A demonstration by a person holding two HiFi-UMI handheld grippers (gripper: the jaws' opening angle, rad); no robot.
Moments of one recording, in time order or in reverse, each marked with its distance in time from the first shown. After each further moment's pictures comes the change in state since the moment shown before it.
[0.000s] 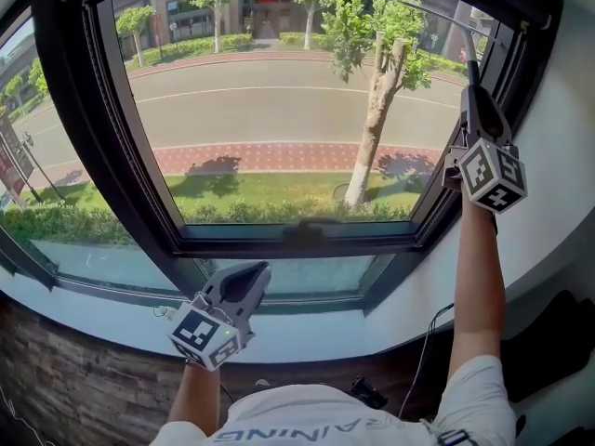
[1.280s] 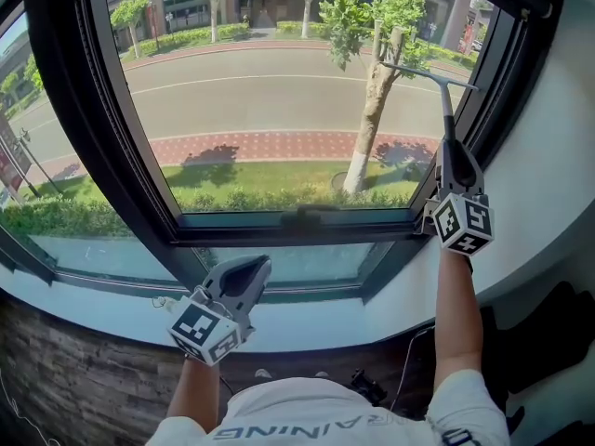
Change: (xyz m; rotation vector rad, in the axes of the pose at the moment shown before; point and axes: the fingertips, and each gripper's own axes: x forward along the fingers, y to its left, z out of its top) left arm -0.002 -0.008 -0.009 -0.013 0.025 -0.017; right arm -0.091 0.021 -0.106 0.009 0.191 0.009
